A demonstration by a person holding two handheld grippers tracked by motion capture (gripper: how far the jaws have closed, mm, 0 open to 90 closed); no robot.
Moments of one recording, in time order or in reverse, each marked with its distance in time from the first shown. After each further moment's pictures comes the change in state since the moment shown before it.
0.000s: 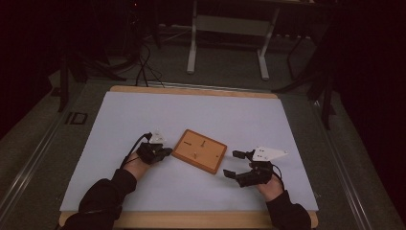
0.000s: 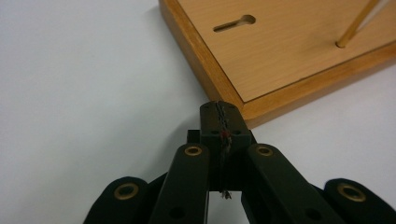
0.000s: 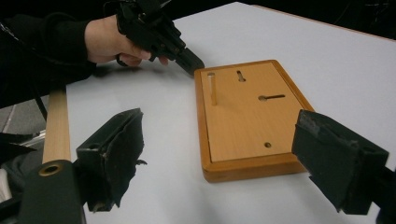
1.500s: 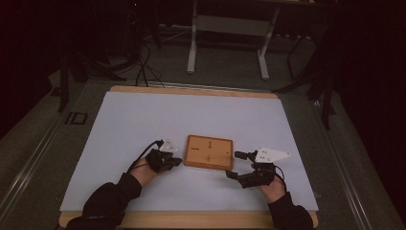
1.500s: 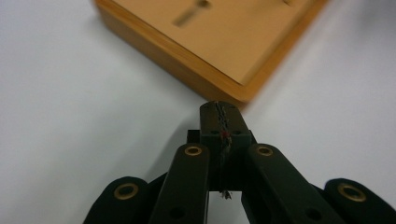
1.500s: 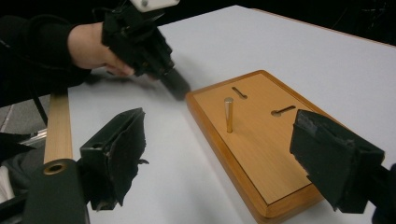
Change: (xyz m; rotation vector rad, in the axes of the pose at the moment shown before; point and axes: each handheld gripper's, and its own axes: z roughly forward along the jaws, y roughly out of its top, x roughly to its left) left arm -0.029 0.010 0.005 0.040 -0.111 0.070; right arm 0.001 -0.001 -0.007 -0.011 -0.006 -0.014
